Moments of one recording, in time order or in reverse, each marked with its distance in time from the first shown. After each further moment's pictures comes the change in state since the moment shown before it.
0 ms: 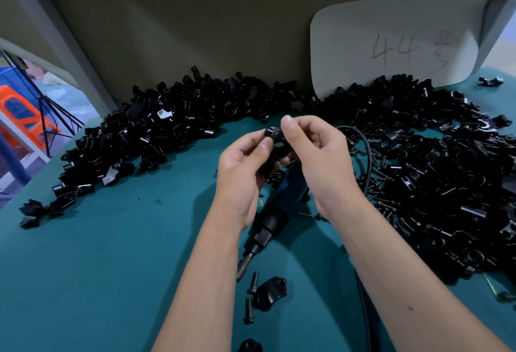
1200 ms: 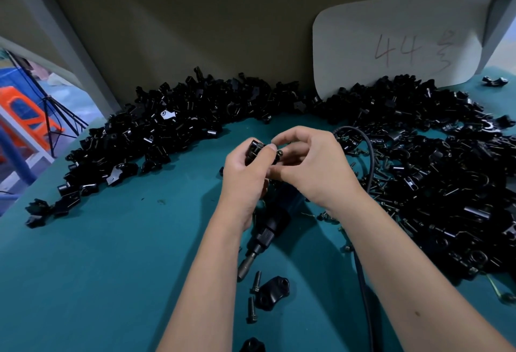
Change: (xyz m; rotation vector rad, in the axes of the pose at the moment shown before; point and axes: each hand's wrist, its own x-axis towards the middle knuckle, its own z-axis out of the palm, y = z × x) left_hand 0.000 0.000 -0.001 0.309 0.094 -0.030; right_hand 0.002 -0.005 -0.002 -0.421 -0.168 0.087
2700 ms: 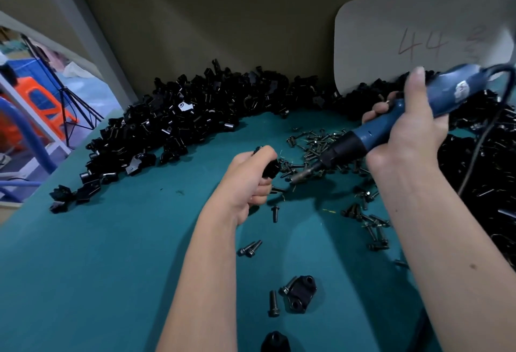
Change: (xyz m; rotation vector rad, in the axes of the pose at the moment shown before) left_hand 0.010 -0.002 -0.043 0.048 -0.177 -0.370; right_hand 0.025 -0.021 -0.033 1.093 0.715 0.057
